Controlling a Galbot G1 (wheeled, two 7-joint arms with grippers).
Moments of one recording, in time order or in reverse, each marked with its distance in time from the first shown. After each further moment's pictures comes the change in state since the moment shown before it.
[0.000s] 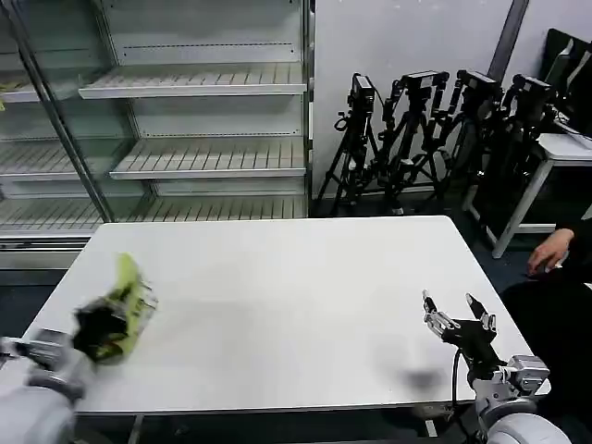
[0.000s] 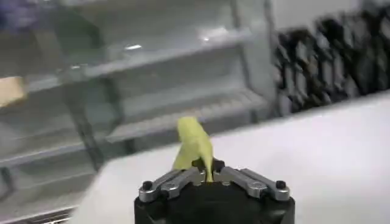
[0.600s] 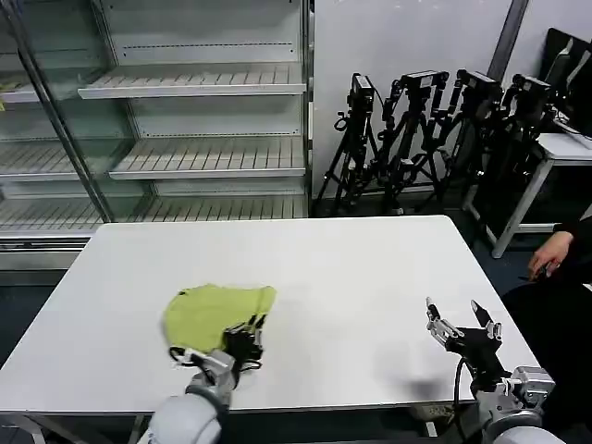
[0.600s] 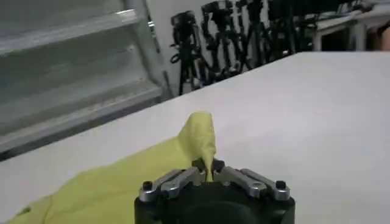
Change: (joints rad) left arm -0.279 -0.200 0.600 0.148 0.259 0.026 -0.040; right arm -0.050 0.034 0.014 0.042 -0.038 -0.009 0.003
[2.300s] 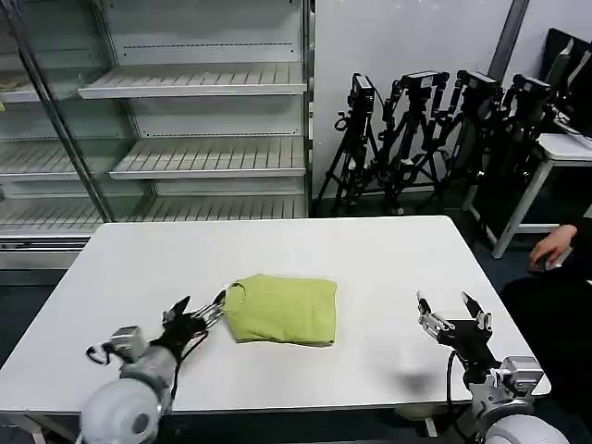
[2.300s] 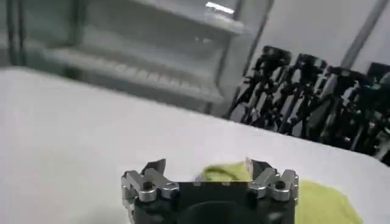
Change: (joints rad) left arm 0.131 0.007 -0.403 -0.129 -0.714 0.024 -0.195; right arm 0.056 -0.039 -0.040 -0.024 -0.013 -0.012 -0.013
